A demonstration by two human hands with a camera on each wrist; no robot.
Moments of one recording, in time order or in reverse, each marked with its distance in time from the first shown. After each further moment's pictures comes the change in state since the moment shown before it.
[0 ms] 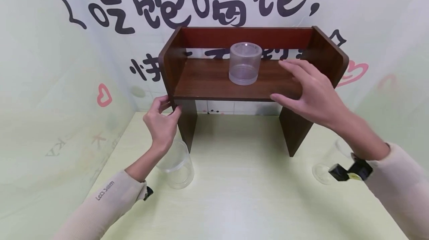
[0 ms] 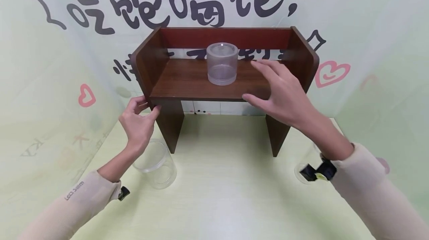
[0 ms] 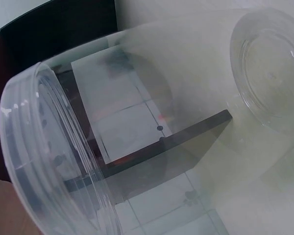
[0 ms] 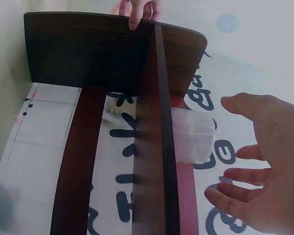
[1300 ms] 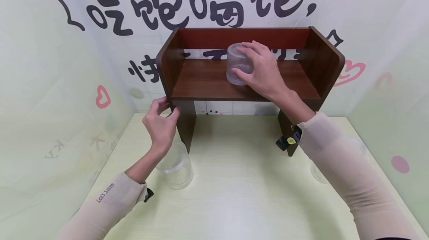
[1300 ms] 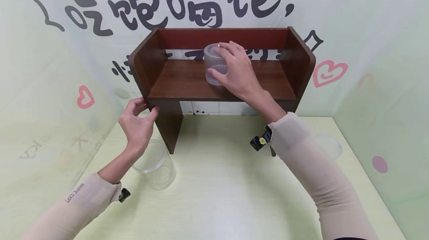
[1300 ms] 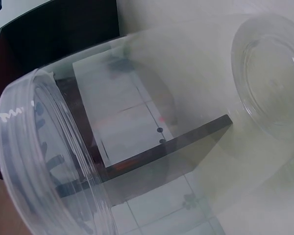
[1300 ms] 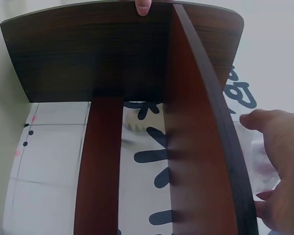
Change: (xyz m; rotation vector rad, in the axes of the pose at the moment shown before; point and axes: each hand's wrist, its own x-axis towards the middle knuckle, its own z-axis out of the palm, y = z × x) left_hand -0.002 -0.002 0.002 -0.022 0.020 0.028; right_hand 0.089 -0.002 0.081 0.094 0.060 0.093
